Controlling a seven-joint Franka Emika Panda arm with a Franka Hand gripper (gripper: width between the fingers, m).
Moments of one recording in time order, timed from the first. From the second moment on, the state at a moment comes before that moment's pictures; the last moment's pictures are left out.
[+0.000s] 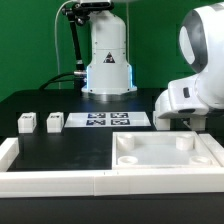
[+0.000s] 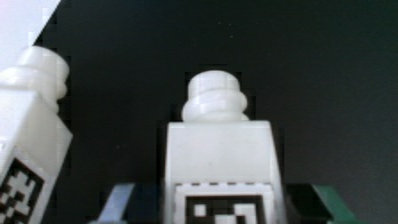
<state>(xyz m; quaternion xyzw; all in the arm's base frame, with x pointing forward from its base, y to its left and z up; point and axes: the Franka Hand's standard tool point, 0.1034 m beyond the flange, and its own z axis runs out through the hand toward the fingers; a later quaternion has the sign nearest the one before) 0.361 0.182 0.007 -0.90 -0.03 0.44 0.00</state>
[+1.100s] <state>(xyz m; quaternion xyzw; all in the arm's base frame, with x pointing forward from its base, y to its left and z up) 0.403 0.150 0.083 -0.92 -0.02 0.39 0.02</state>
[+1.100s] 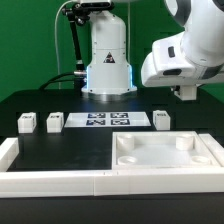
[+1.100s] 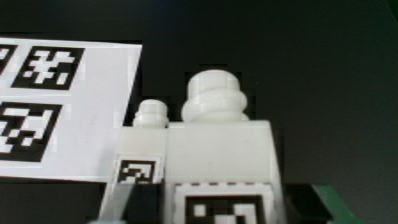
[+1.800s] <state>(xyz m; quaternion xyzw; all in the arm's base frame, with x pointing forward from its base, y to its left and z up) 0.474 0.142 0.099 -0.98 -0.02 0.17 0.05</state>
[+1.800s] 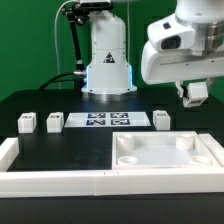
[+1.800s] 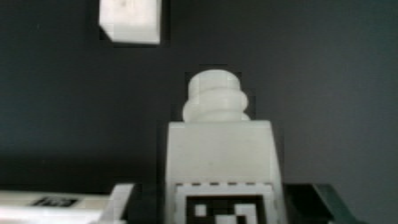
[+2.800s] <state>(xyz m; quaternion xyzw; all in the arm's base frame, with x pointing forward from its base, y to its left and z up) 0.524 0.138 0.113 -0.98 -0.01 -0.19 0.07</state>
